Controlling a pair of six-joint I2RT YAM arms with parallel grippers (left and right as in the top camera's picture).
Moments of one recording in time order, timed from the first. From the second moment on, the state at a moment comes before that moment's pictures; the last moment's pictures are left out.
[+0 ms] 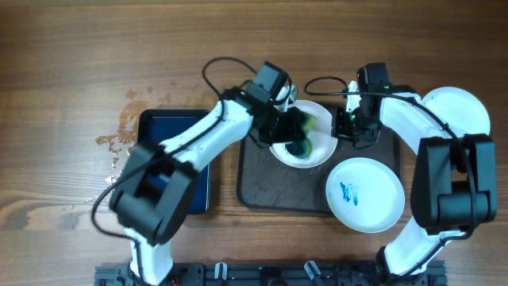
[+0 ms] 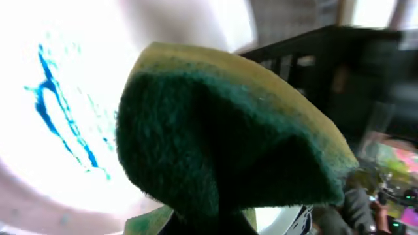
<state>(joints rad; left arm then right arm) -0.61 1.97 1.38 -0.55 0.58 -0.63 0.07 1.89 1.13 -0.69 -0.28 0.21</state>
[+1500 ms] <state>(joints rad) -0.52 2.25 1.44 -0.24 0.78 -0.79 0.07 1.89 1.13 -0.70 -0.26 0.21</state>
